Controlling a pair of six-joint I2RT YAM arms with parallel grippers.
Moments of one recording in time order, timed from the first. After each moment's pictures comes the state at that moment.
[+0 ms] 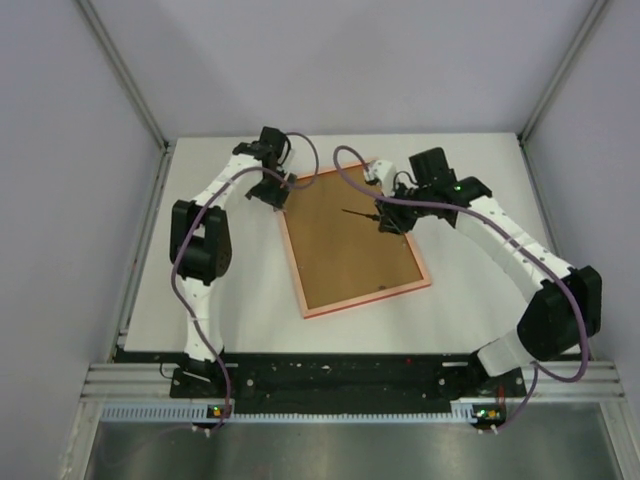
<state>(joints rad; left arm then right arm) -0.30 2.12 1.85 -0.89 -0.22 0.15 0.43 1.48 1.33 -0.72 -0.43 -0.48</state>
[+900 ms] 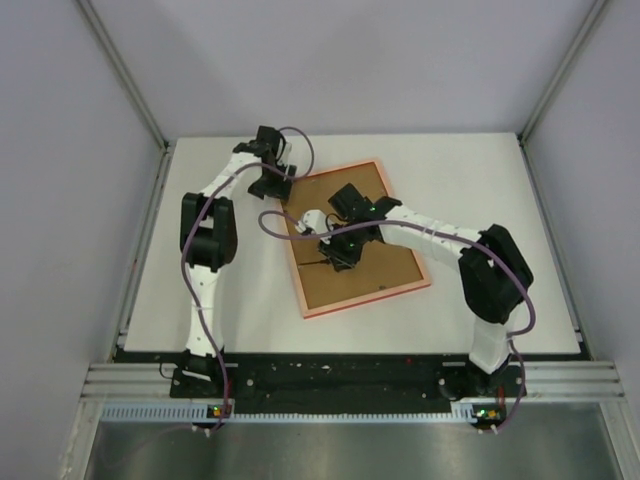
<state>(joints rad) -0.23 2.34 2.02 -0.81 -0.03 0.02 0.77 1.84 1.41 -0.68 -0.35 -0.49</state>
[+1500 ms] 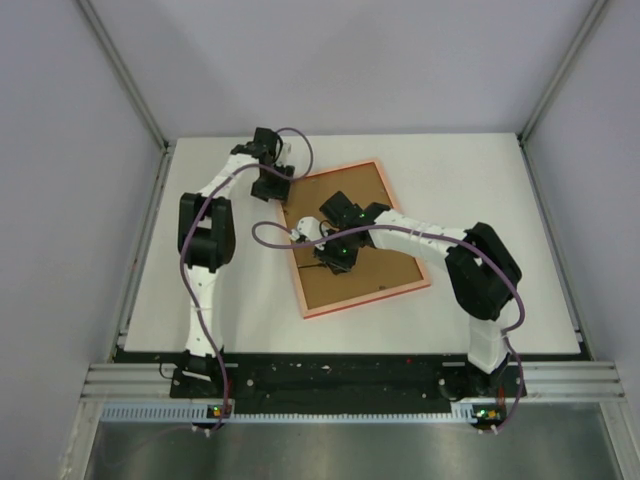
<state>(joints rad) -0.22 2.33 1.99 -0.78 0.04 0.01 0.82 1.90 1.42 -0.65 -0.25 -0.49</state>
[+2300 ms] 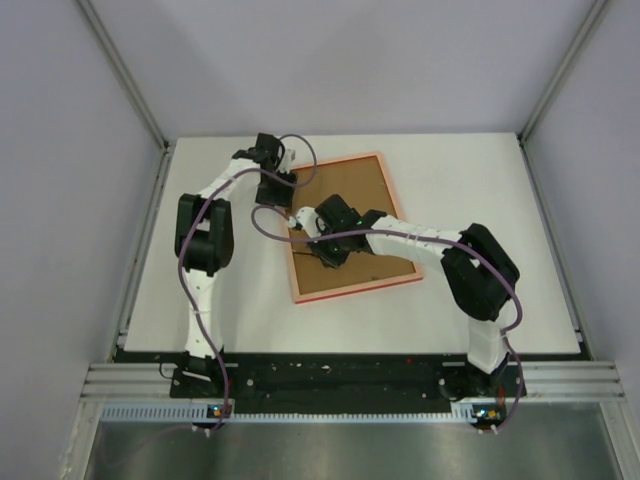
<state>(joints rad) -0.23 2.27 1.87 -0.75 0.12 0.00 0.84 1.91 1.37 -0.43 -0.13 -0.27</state>
